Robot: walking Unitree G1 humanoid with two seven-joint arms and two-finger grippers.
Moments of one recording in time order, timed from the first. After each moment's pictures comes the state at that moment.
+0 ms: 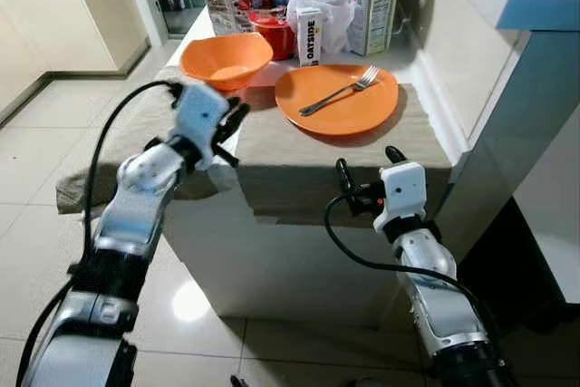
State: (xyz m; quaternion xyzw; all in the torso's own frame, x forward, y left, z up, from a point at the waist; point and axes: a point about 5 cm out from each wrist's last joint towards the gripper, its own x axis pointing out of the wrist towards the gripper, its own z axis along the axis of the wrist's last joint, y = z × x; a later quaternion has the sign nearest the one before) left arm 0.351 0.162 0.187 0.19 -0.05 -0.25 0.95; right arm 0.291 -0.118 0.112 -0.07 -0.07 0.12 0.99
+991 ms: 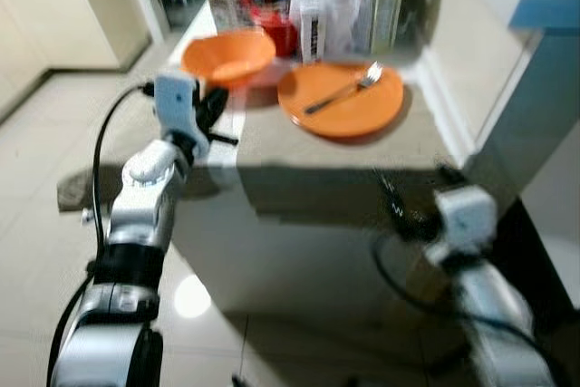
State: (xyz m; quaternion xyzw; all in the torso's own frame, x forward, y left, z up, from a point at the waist) left arm 0.361 0.174 0.181 0.00 -0.05 -0.15 0.99; right arm 0.237 -0.177 0.119 -0.12 -0.07 0.08 0.99
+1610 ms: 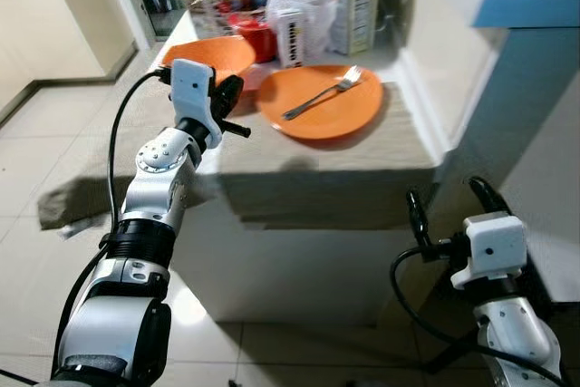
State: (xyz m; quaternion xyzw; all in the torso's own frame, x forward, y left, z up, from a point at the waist) left arm 0.379 0.156 0.191 0.02 -0.07 -0.19 0.98; right arm 0.206 -0.184 0.132 -0.14 -0.09 0.04 0.99
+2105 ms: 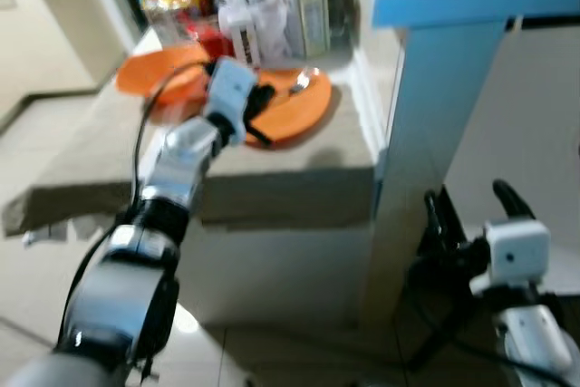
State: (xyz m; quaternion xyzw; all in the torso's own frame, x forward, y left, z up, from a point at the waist) left arm 0.394 0.128 0.193 0.14 -0.03 -0.28 0.95; right arm 0.198 -0.197 0.134 -0.16 -0.08 0.02 0.98
